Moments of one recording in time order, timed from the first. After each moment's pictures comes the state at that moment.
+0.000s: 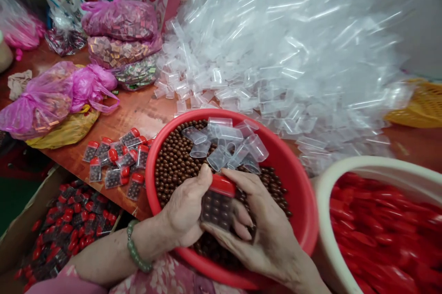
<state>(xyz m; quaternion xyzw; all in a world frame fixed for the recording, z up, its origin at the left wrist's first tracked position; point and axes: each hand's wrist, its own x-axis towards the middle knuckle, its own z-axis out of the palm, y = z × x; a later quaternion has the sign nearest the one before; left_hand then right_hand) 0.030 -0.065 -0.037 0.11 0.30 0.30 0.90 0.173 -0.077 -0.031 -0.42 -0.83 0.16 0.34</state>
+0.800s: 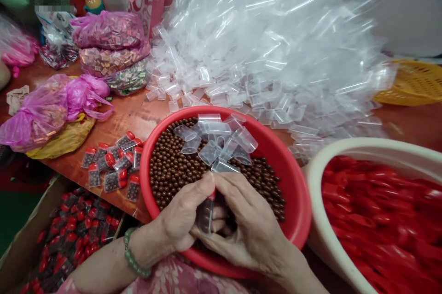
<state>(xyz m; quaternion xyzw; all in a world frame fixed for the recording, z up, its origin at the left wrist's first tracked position) 0.030 -0.080 -0.034 0.09 0.32 0.32 0.89 0.166 -0.087 -0.035 -0.40 -0.83 0.14 0.36</state>
